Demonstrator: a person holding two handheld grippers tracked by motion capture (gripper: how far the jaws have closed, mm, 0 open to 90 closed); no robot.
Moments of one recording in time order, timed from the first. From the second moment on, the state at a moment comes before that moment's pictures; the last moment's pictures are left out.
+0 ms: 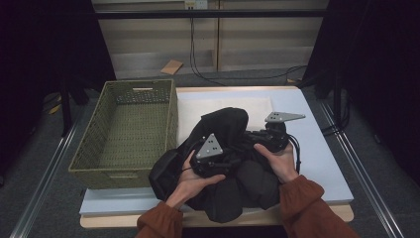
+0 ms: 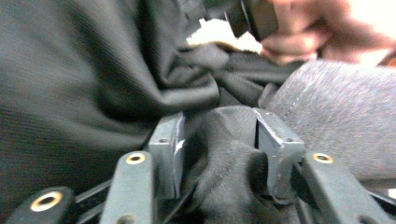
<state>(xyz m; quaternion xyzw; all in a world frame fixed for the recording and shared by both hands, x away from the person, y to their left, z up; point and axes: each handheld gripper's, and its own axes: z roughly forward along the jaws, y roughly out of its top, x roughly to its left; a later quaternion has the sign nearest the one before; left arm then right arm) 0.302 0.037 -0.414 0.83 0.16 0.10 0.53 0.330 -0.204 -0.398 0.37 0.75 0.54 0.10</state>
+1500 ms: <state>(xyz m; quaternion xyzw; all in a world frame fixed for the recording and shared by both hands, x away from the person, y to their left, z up) 0.306 0.034 -0.416 0.82 0.15 0.10 0.54 0.335 -0.212 -0.399 0.38 0.74 0.54 0.10</state>
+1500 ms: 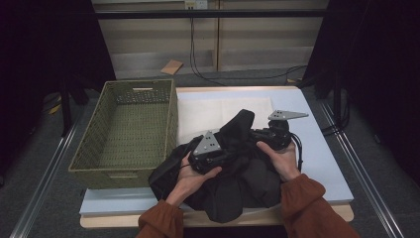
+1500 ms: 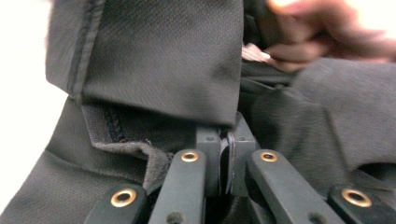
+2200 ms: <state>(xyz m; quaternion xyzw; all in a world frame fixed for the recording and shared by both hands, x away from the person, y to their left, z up) 0.300 0.003 -0.447 0.86 0.13 0.07 0.49 0.326 -0.212 -0.380 0.36 0.74 0.56 0.10</state>
